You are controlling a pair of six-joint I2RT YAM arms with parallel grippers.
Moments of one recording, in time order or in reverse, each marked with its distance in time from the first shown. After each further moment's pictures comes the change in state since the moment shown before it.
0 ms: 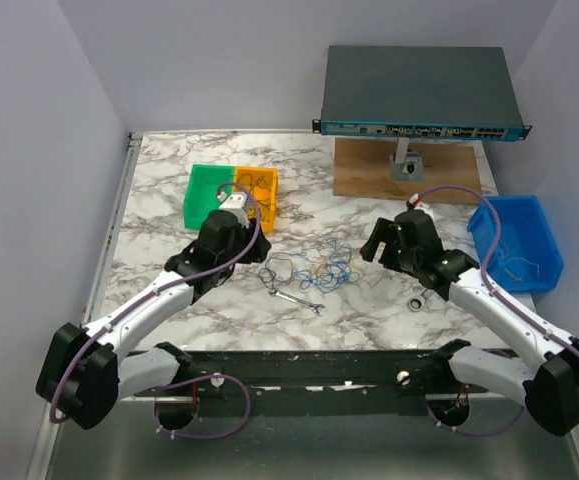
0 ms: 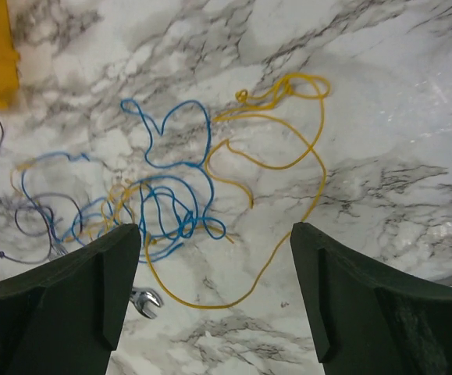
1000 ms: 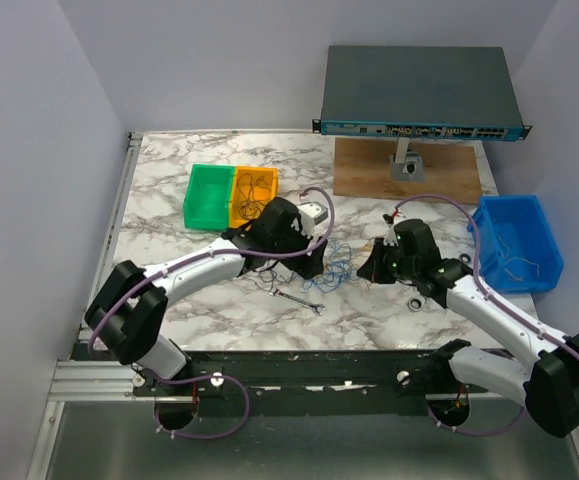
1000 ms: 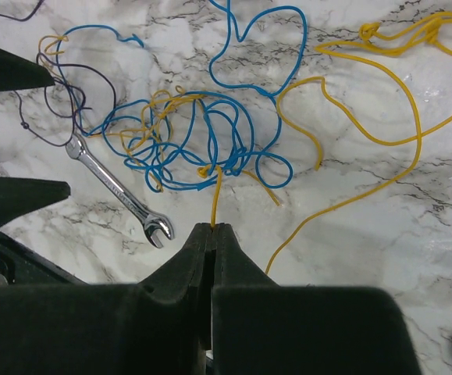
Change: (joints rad) left arm -0.224 0.389 0.322 -0.127 0.284 0.286; right arm 0.003 0.020 -0.129 0.127 -0.407 -0.194
